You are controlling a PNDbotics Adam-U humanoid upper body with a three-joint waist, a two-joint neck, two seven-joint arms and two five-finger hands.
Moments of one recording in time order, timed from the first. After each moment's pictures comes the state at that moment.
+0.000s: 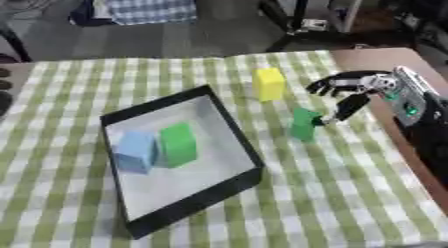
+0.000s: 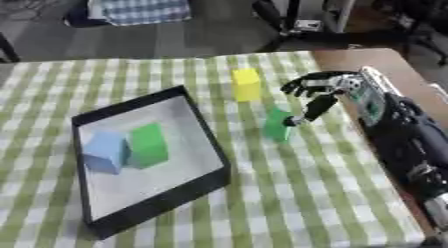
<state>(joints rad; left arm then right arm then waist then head) -0.28 0.44 0.06 -1.72 -0.17 -0.03 -0.19 -0.67 -0.56 0.12 -1.02 0.65 -0.27 0.74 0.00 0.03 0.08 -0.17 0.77</state>
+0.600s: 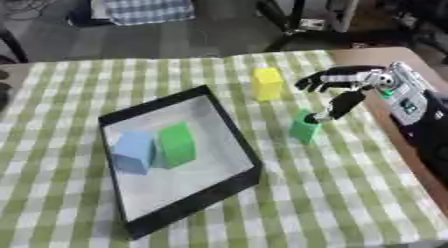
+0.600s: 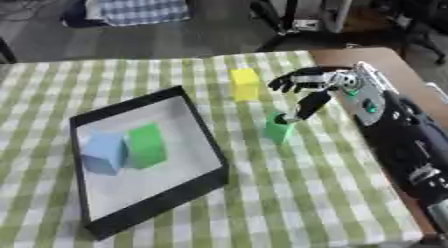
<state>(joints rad) -0.28 0.43 0.06 -1.71 -0.17 -0.03 -0.19 -0.65 -0.57 0.18 -1.08 0.67 -0.26 0.80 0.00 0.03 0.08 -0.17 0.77</state>
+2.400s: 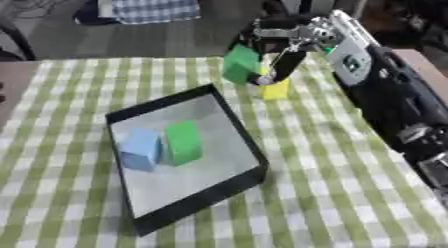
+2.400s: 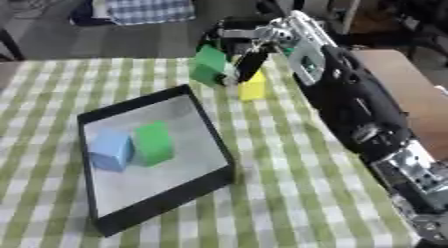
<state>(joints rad) -0.28 0.39 0.05 -1.71 -0.17 -0.03 -0.22 -0.89 -0.40 0.29 -1.15 0.63 -0.35 0.74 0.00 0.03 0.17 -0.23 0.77</state>
